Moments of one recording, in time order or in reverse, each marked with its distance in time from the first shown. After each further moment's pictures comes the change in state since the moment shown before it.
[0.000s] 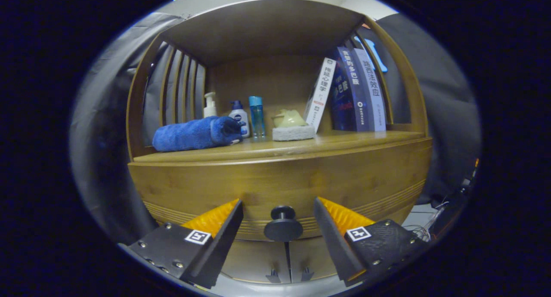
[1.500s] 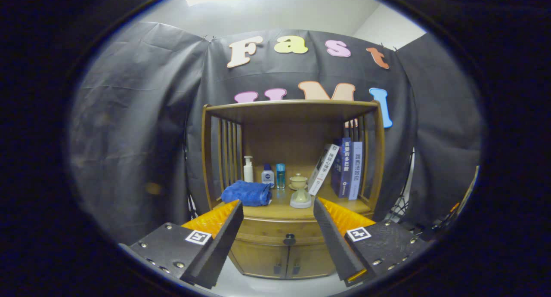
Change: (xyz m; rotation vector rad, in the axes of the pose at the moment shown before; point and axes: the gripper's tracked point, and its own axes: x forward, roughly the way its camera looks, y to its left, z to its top) arm -0.229 0.015 0.224 -0.086 -0.095 0.040
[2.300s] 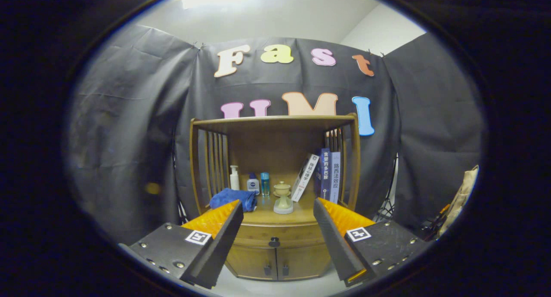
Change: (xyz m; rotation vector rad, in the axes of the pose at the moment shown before) arm -0.020 -0.024 0.023 0.023 -0.027 -0.062
